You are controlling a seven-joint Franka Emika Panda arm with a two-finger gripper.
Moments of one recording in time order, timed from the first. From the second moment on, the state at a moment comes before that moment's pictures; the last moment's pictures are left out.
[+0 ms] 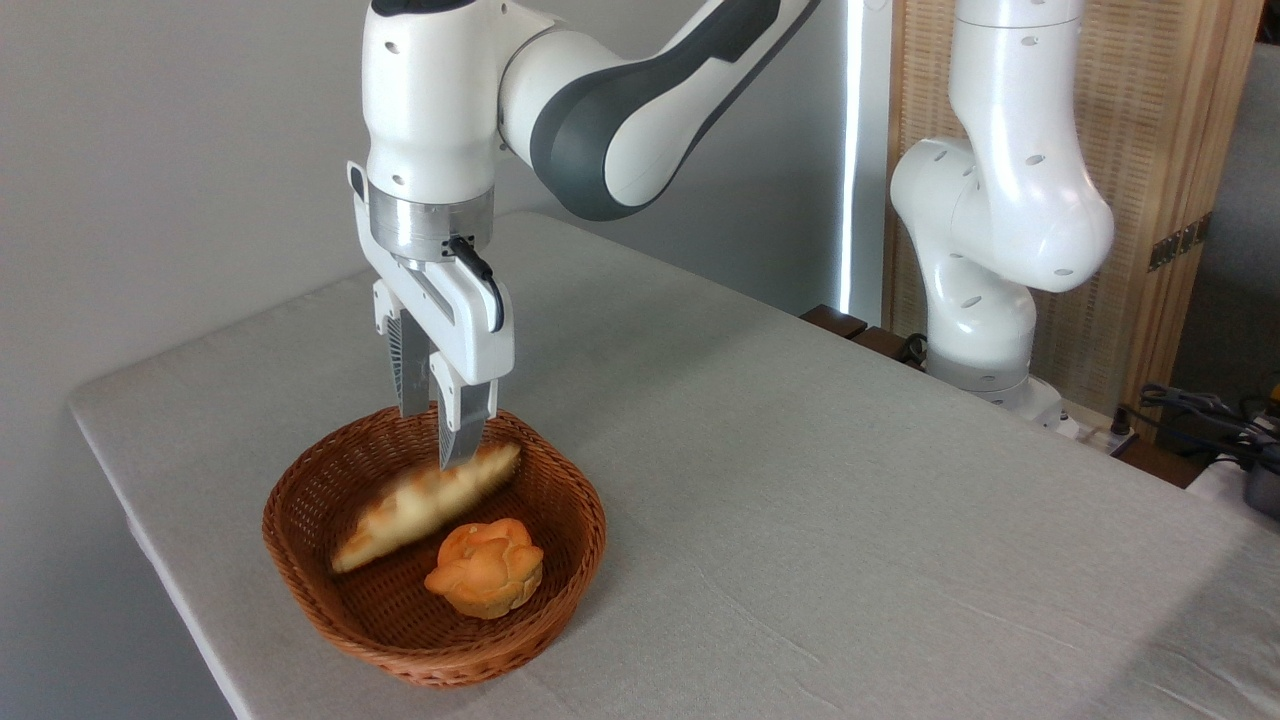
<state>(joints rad) -0.24 -0.02 0.05 -2.00 -0.24 2.17 0.78</state>
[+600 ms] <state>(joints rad) -0.14 -0.06 0.05 -1.76 -0.16 1.77 0.76</state>
